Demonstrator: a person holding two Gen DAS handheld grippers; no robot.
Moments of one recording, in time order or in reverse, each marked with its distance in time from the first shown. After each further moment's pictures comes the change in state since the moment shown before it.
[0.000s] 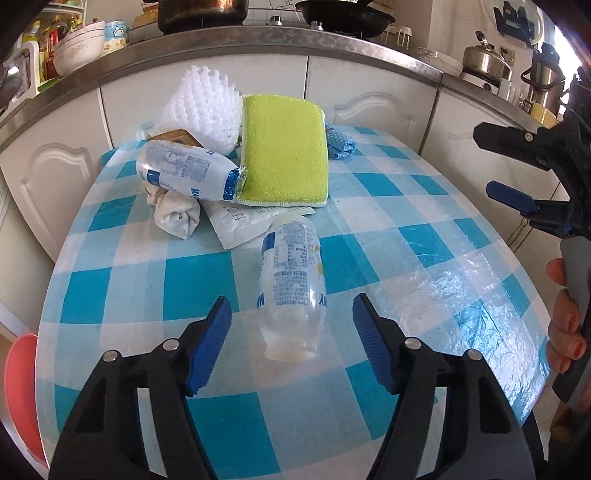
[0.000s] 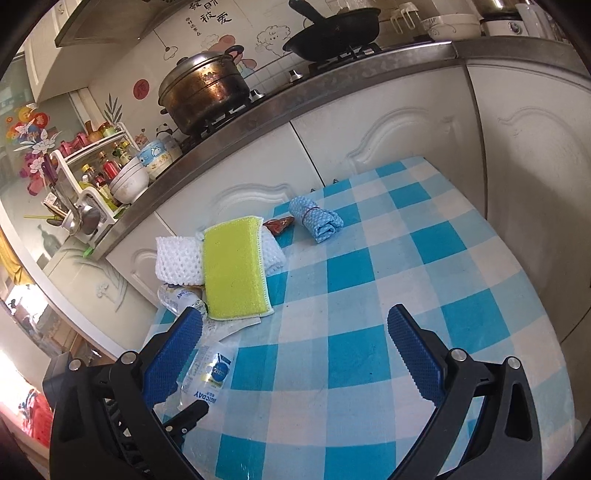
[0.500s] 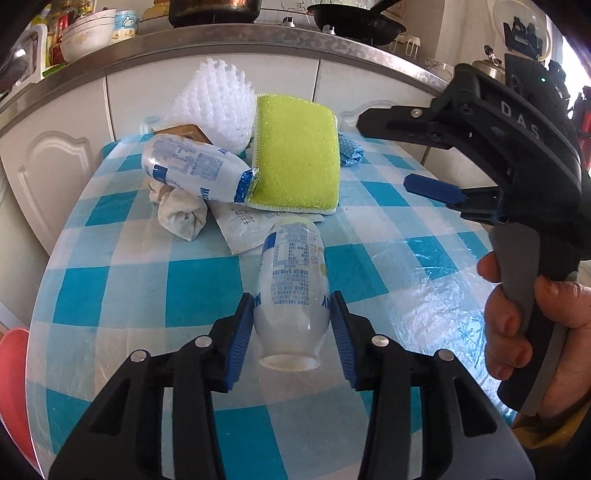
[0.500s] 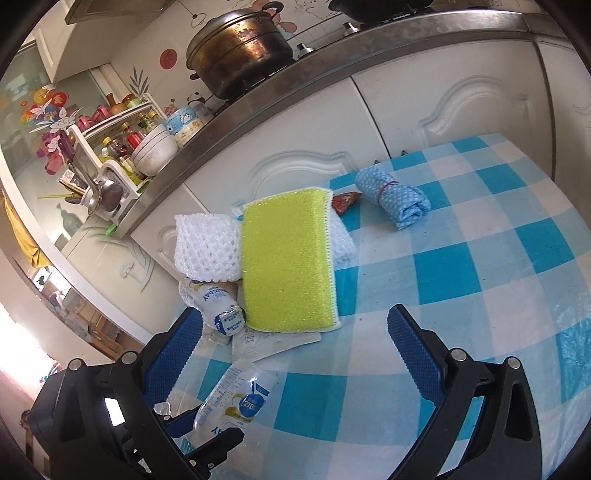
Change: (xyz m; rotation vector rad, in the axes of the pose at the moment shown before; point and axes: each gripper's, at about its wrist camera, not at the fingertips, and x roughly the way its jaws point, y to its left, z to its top) left arm 0.001 0.014 0.003 -0.052 -0.023 -0.034; right arm 0.085 0.045 0.004 -0.066 0.105 0.153
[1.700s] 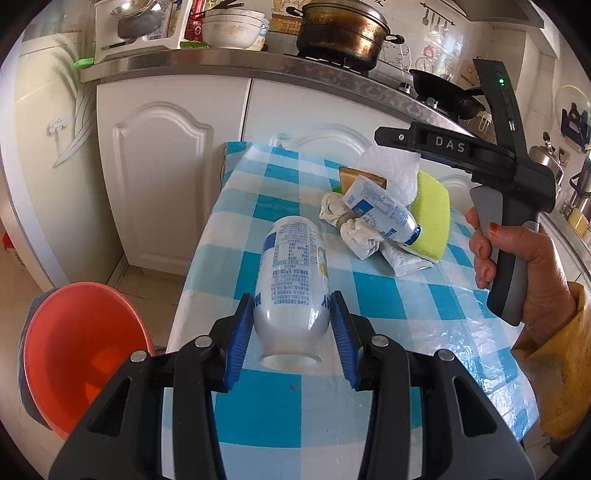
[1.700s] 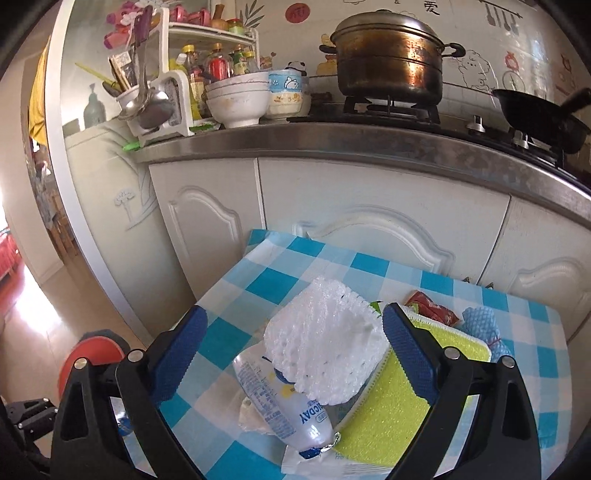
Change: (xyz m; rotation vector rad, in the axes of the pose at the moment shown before) left arm -0.082 0.134 -0.027 -0.252 -0.125 0.131; right arm 0.103 0.145 0.044 -0.571 0.008 -0.157
